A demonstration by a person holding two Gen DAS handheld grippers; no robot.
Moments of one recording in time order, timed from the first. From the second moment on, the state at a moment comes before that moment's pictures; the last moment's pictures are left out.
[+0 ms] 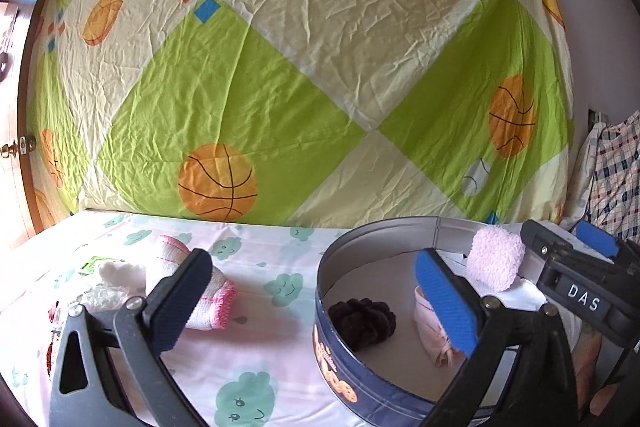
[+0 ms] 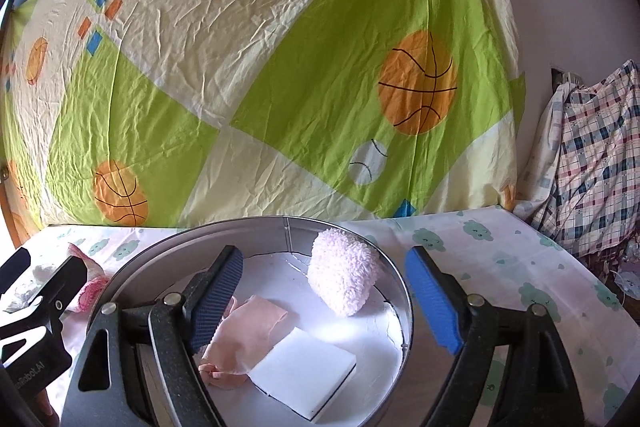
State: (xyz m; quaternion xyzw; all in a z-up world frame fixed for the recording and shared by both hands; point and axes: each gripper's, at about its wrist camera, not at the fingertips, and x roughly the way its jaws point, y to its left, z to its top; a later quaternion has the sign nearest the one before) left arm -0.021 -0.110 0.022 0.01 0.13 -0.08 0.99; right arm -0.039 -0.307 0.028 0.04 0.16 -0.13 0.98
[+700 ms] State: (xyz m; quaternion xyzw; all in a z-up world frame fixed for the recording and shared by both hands) left arm -0.027 -0.092 0.018 0.01 0.15 -0.09 0.98; right arm -0.053 -0.294 0.024 0.05 0.14 -0.15 0.98
